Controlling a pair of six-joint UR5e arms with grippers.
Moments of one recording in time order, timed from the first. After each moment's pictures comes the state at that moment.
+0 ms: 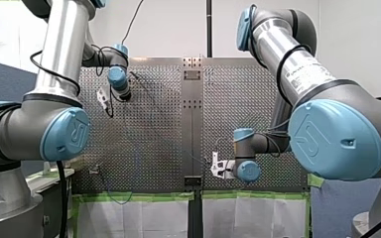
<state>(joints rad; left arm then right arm) -0.01 -1.86 -1.54 -3.08 -1.71 -2.03 2.08 -0.74 1.88 -0.95 1.60 1.62</state>
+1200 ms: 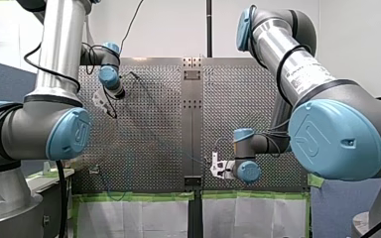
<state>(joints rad) 0.06 -1.80 -1.62 -3.01 -1.63 -2.36 2.08 -0.74 1.88 -0.95 1.60 1.62</state>
